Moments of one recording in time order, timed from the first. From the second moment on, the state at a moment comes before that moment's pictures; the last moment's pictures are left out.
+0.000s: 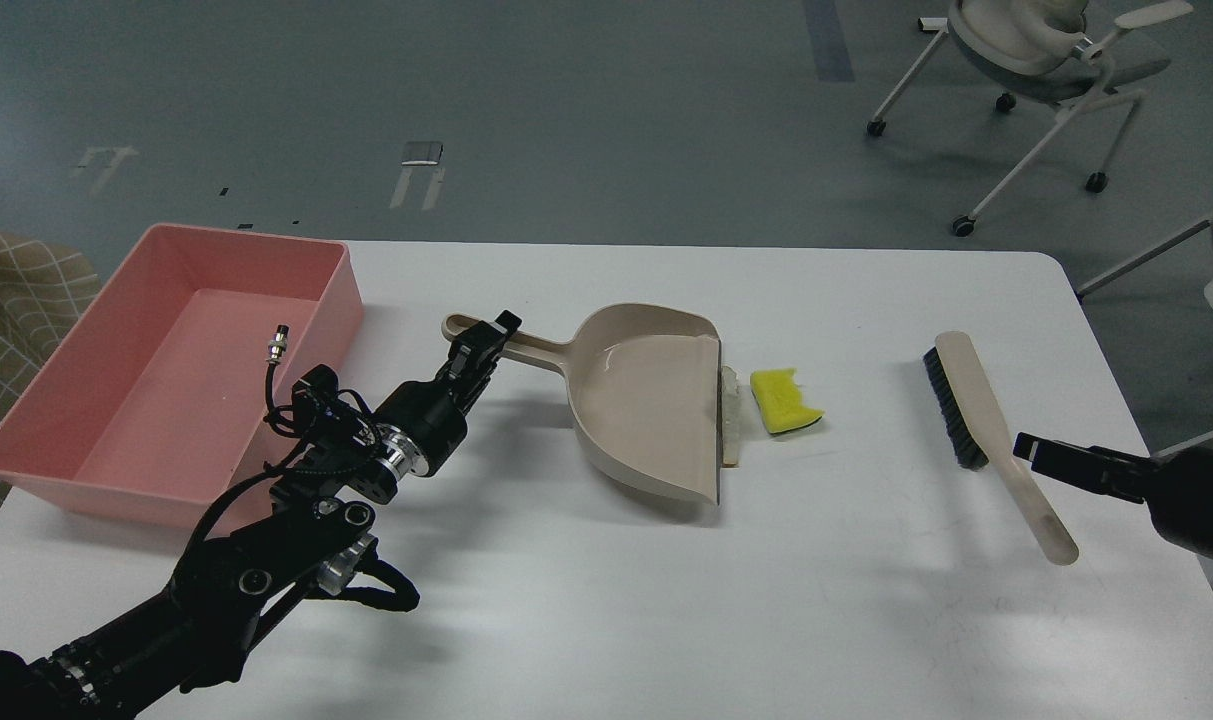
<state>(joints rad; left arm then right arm) -0.39 0.25 -0.71 -1.02 1.03 0.15 -0.38 0.04 -0.88 1.19 1.57 -1.64 0.49 -0.05</state>
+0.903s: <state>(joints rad) -0.38 0.26 -0.71 -1.02 1.02 0.15 -0.38 0.07 -0.74 1.11 1.55 -1.72 0.49 -0.20</state>
